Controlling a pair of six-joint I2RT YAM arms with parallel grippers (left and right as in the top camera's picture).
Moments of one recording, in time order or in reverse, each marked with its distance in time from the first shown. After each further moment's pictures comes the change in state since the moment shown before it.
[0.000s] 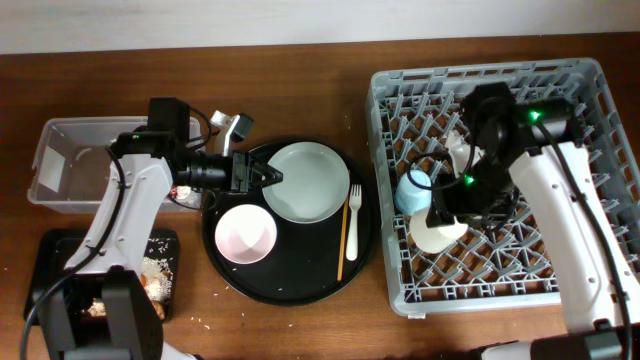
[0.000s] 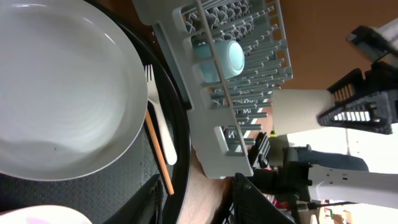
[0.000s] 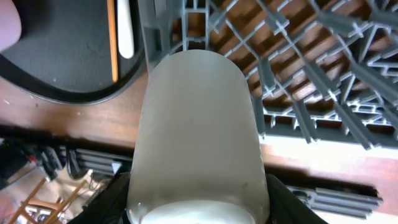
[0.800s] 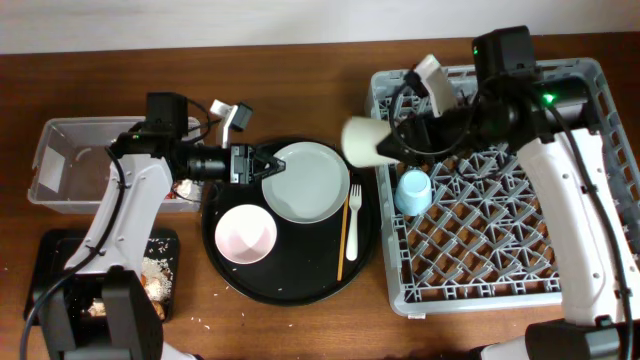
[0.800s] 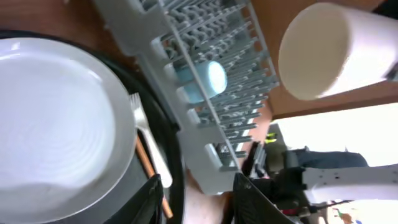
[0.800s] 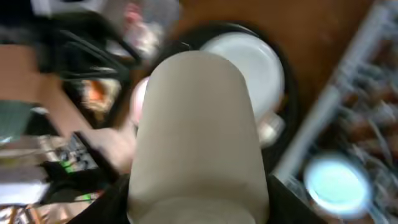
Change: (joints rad) left arm 0.000 0.000 0.000 0.108 0.084 0.000; right arm 0.000 0.061 0.221 0.330 -0.407 -0.235
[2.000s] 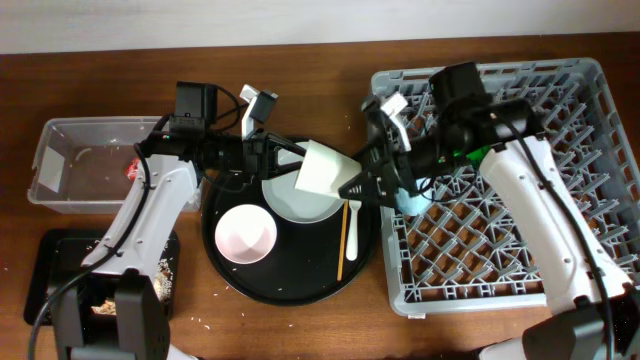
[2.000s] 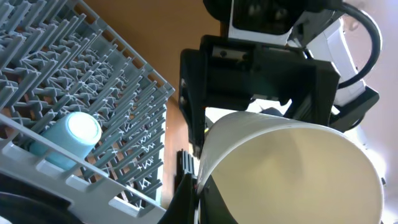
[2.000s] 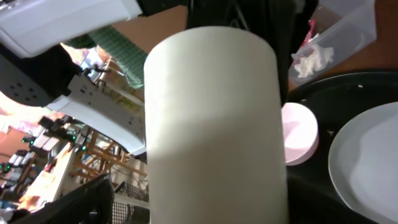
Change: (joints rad) left arm -0.123 0.000 -0.003 0.264 0.446 -0.010; right arm 0.088 -0.001 -0.252 0.132 -0.639 -0.384
